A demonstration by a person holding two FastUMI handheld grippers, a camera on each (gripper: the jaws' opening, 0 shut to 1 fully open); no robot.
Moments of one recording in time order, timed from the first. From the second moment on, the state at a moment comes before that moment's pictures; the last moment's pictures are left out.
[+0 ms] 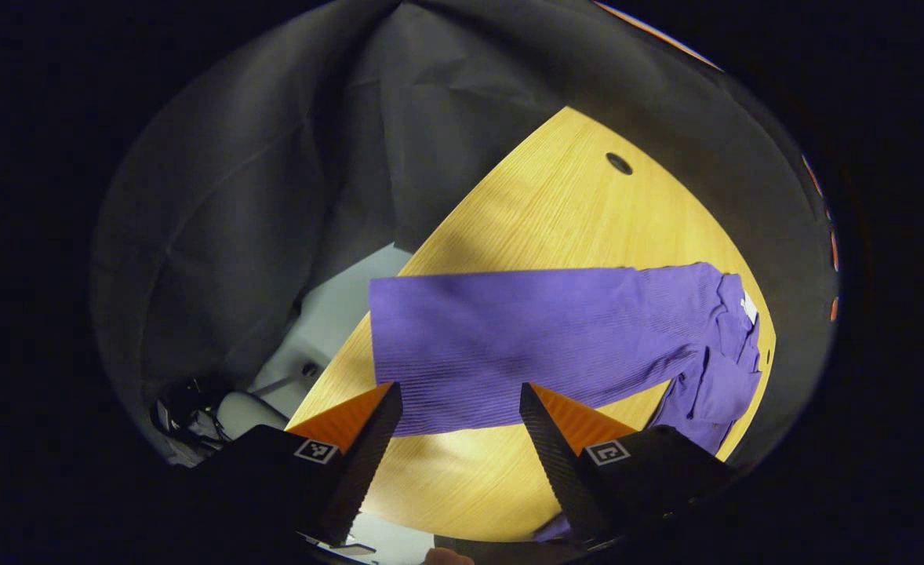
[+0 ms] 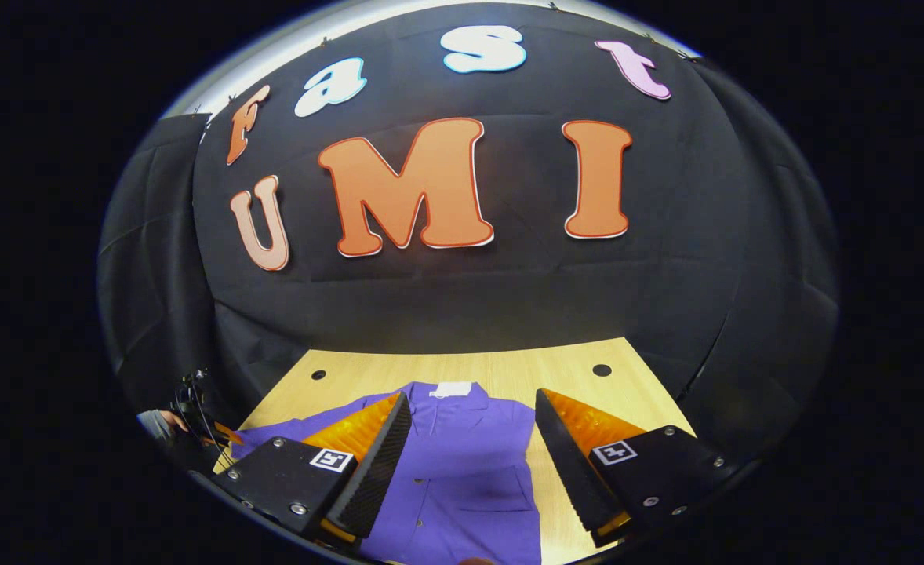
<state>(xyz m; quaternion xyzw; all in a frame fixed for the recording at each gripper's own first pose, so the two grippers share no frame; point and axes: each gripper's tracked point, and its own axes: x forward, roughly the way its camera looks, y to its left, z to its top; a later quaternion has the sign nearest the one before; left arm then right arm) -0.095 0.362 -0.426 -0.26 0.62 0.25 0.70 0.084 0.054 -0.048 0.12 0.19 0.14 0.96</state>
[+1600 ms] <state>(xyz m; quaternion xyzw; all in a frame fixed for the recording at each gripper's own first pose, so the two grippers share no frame) 0.004 0.290 -0.355 -0.16 0.62 0.17 0.74 0.044 -0.009 -0.082 0.13 0.21 0.11 0.96</state>
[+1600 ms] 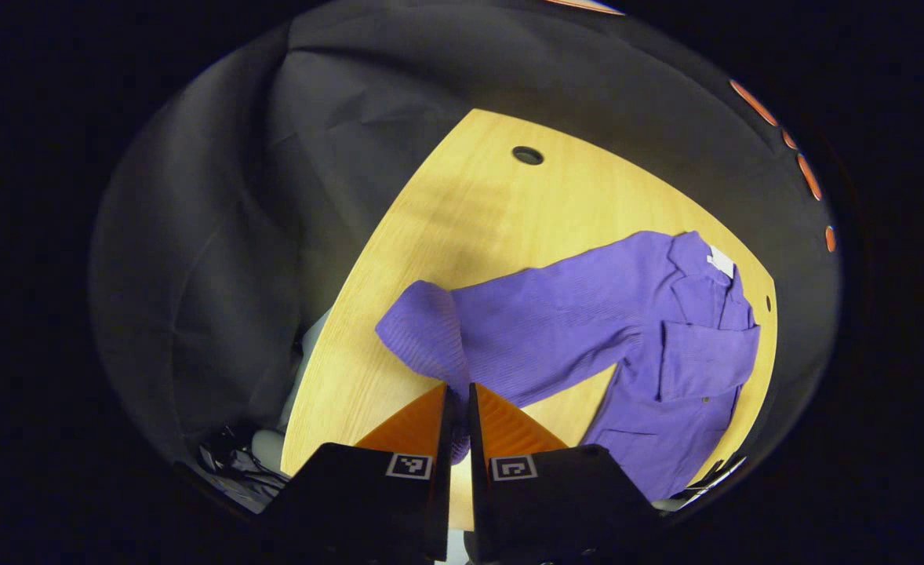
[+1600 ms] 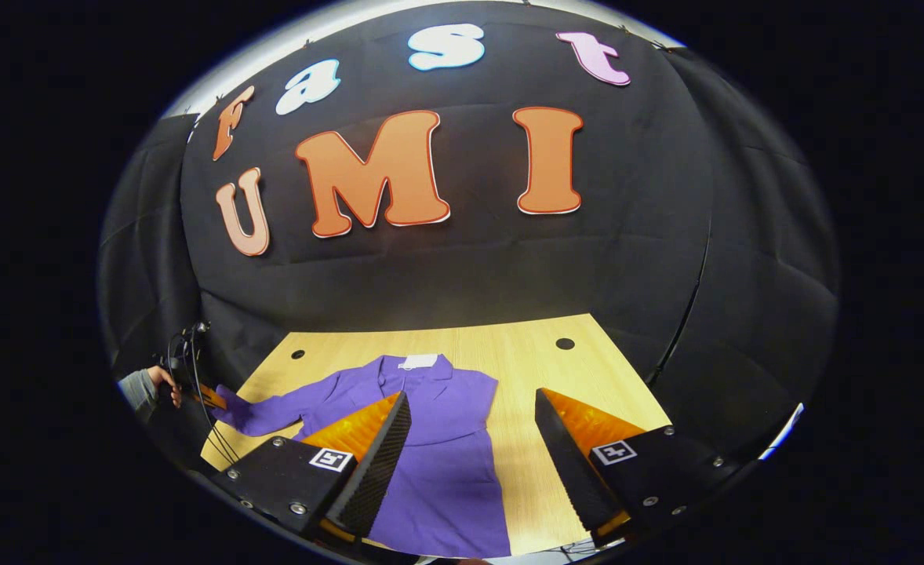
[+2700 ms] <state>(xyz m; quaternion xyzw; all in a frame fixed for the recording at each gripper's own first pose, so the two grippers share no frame) 0.209 0.013 -0.248 0.03 0.57 -0.06 0.82 0.011 -0.057 -0.118 0.17 0.22 0.10 0.95</state>
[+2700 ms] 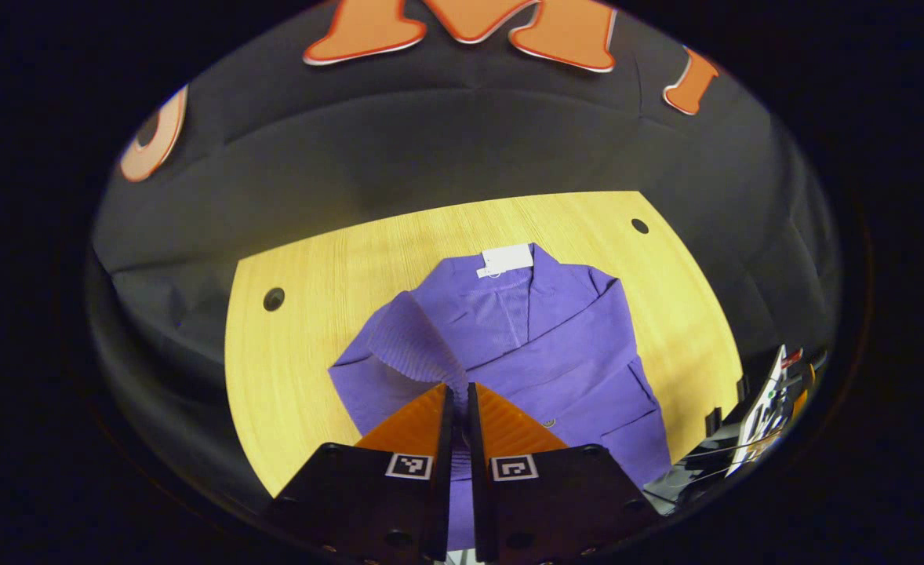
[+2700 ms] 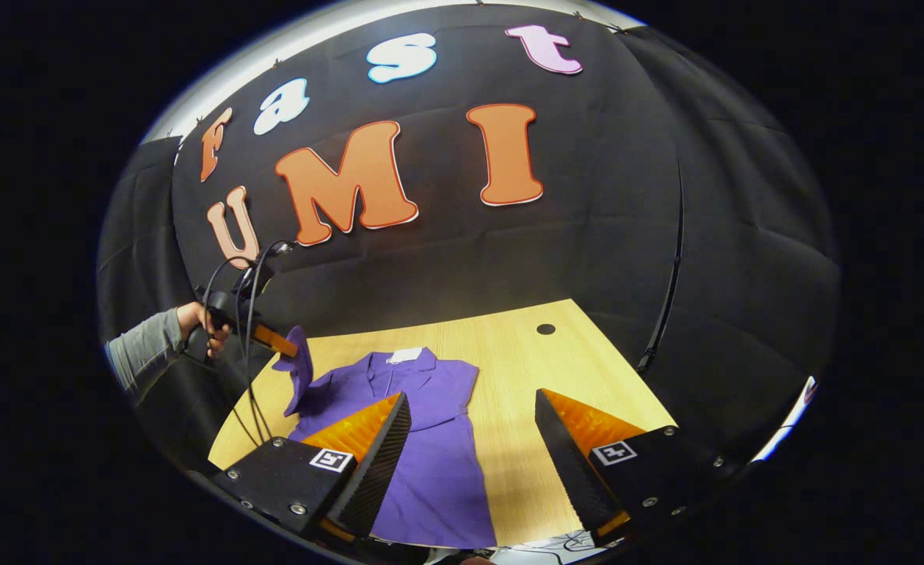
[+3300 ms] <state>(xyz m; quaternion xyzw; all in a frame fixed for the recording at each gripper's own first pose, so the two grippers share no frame) 0.260 -0.145 -0.262 0.04 0.55 -0.17 0.82 0.000 -0.086 -0.144 0.22 0.24 0.08 0.94</state>
